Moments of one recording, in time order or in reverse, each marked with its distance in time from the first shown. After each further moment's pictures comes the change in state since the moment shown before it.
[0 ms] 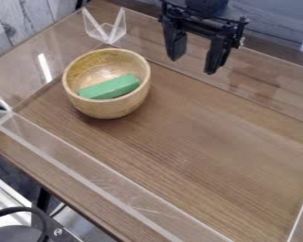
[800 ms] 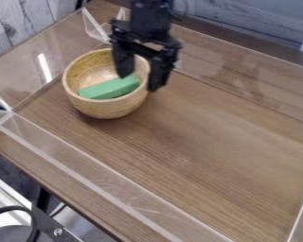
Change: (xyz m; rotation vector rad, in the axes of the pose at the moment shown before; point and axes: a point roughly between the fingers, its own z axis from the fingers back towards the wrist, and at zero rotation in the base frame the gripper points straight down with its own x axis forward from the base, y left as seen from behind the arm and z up) arm -0.032 0.075 -0.035 0.016 0.076 0.032
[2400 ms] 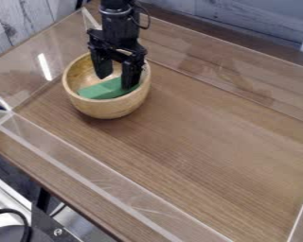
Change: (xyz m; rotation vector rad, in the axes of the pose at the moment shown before) arm 0.033 0.050 -0.039 0.007 -0.054 -0.024
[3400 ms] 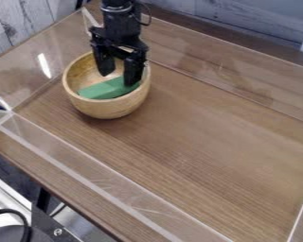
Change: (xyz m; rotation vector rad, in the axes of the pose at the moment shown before) arm 0.007 0.001 0.001 -0.015 -0.015 -0.002
